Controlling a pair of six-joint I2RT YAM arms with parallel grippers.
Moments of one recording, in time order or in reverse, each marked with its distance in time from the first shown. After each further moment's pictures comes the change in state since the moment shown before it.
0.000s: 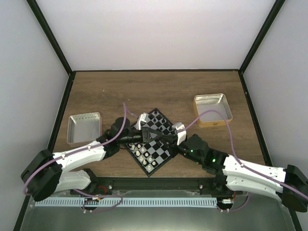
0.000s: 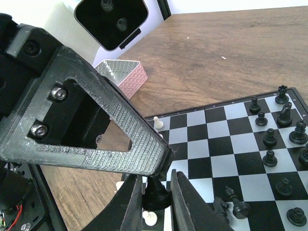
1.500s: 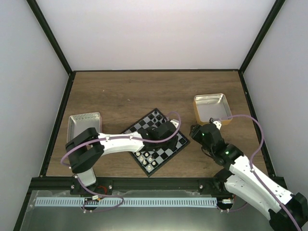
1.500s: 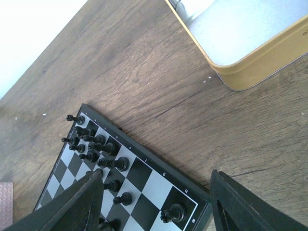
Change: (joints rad) left arm -0.291 0.524 0.513 -0.512 -0.630 0.540; right arm -0.476 -0.119 0.082 -0.590 0.144 0.579
